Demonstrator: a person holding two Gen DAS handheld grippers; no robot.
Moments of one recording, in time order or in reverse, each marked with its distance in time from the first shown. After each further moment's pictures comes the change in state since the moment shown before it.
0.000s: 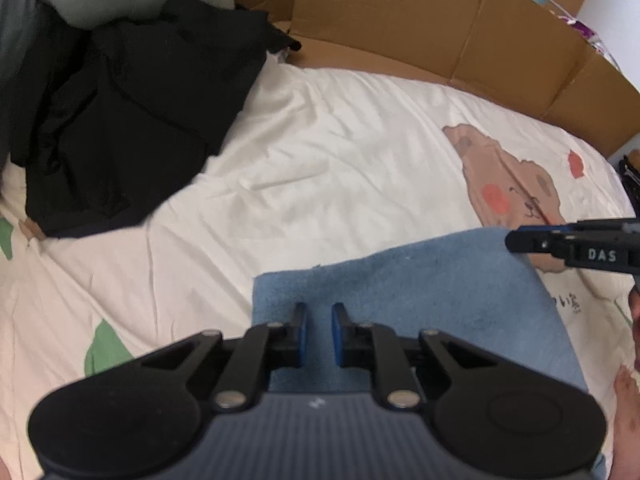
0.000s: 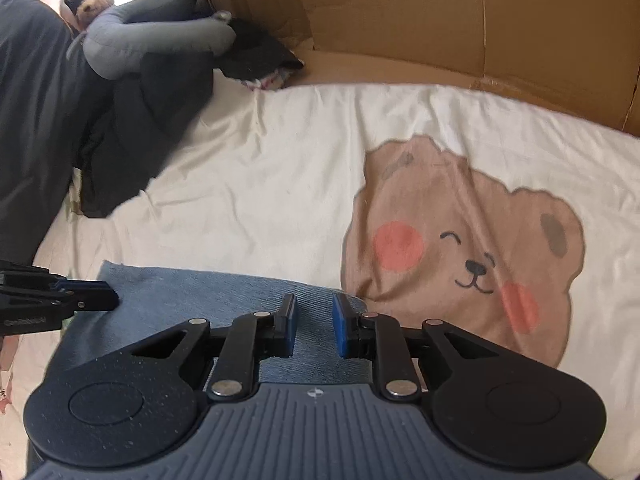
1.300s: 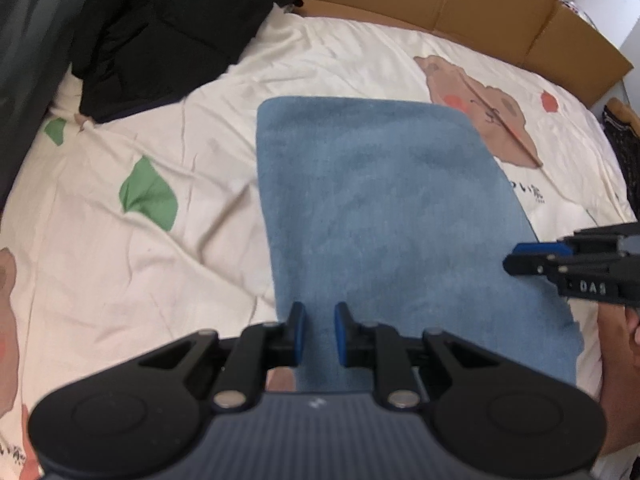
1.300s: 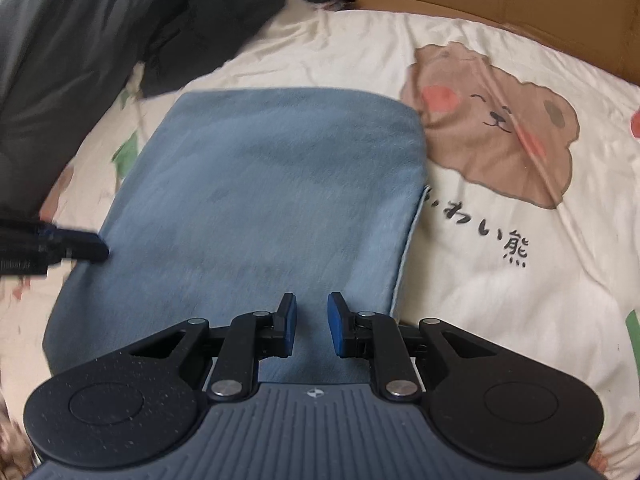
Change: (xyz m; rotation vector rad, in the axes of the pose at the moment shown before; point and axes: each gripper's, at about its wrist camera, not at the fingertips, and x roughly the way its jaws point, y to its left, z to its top) left arm -0.072 -0.016 -0.106 -0.027 0.095 0.041; right arm -0.059 0.041 -0.118 -0.121 0.150 0.025
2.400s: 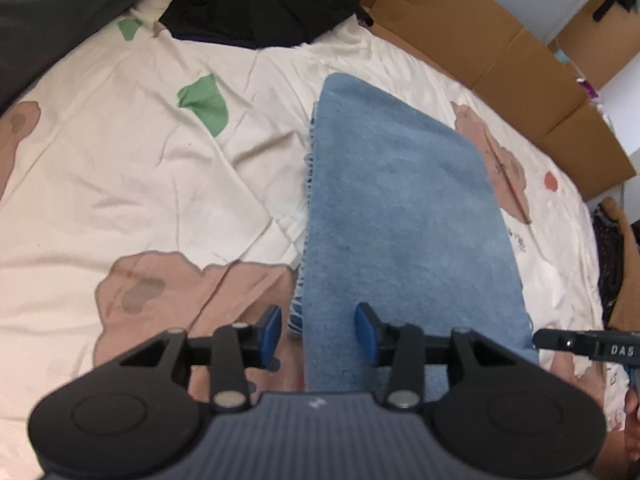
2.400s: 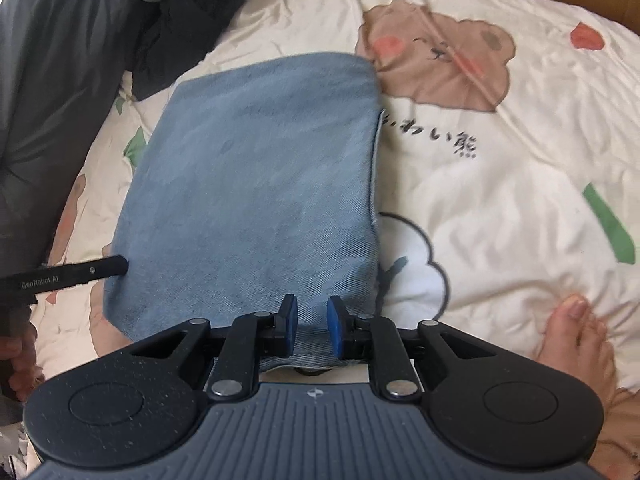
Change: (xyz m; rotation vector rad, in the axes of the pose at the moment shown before) left arm -0.012 0.028 -0.065 -0.331 -0.081 -0.132; right arm -0.059 -0.012 -0.040 0.212 0.071 0.027
